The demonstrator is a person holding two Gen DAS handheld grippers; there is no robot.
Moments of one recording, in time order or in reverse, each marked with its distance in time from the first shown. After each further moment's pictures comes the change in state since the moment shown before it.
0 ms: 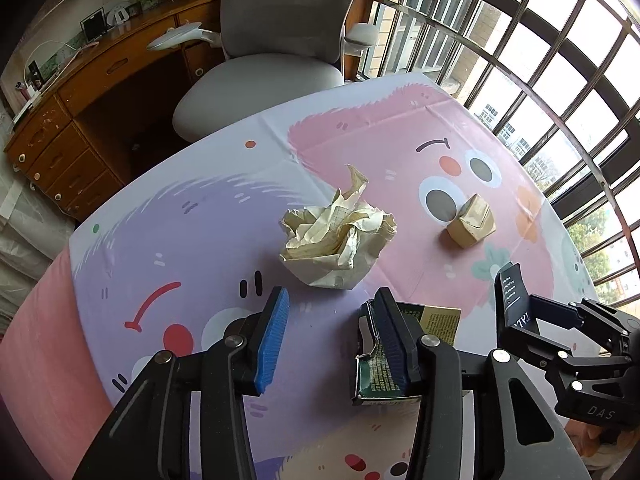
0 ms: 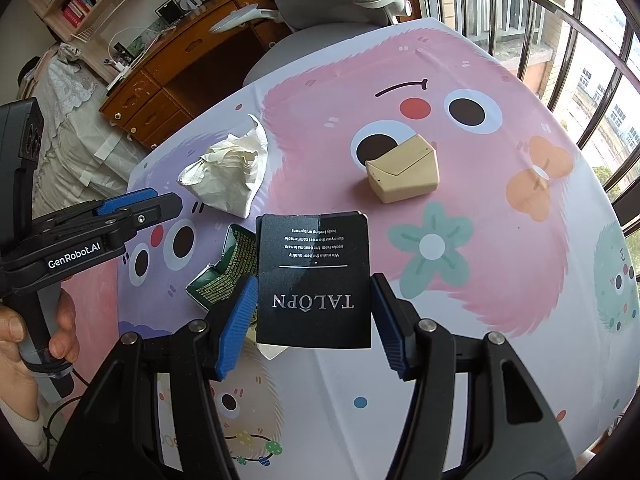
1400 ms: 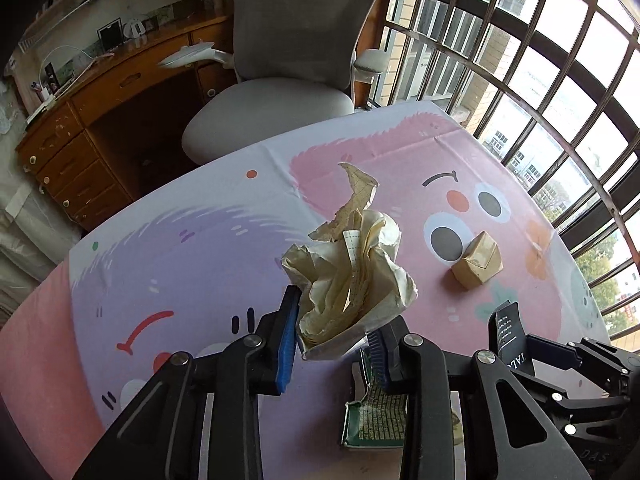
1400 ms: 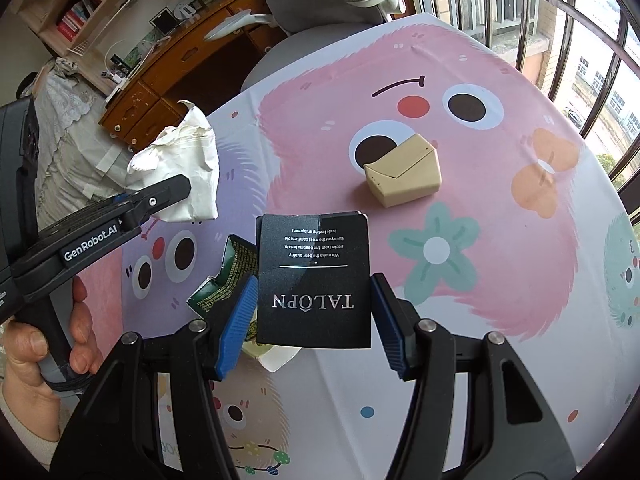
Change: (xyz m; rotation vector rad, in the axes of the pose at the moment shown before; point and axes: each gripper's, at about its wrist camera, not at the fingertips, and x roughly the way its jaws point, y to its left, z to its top) left arm 0.000 -0.012 0.003 -0.051 -0.130 0.043; right arm 0.006 -0.007 0.005 0.034 -0.018 0.032
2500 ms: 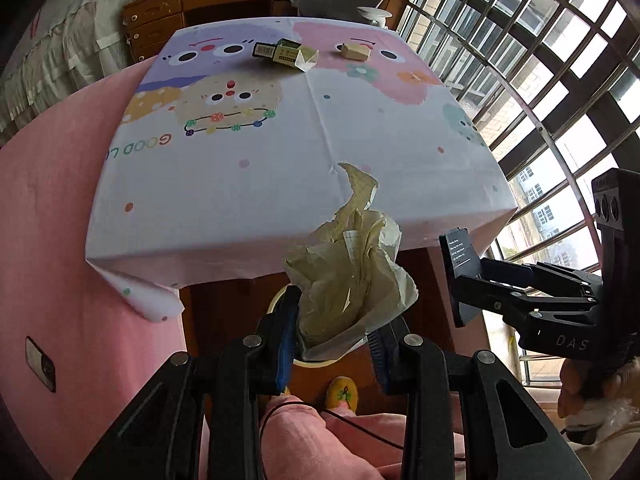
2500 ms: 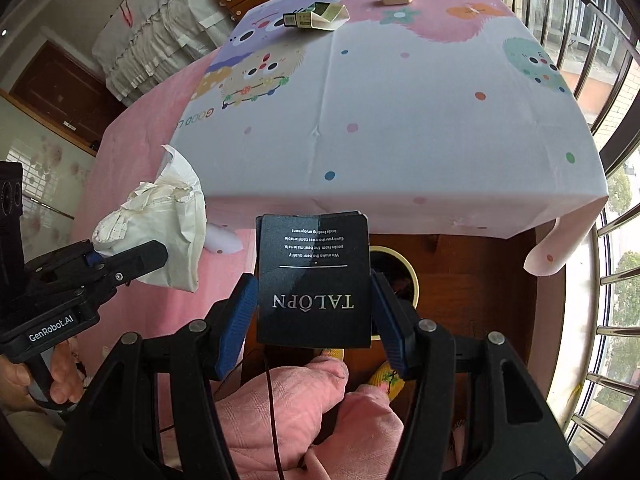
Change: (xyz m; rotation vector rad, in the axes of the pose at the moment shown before) left arm -0.242 -0.302 -0.443 -0.350 0.083 0.051; right arm -0.228 -0.152 -0.341 -0.405 0.245 0.171
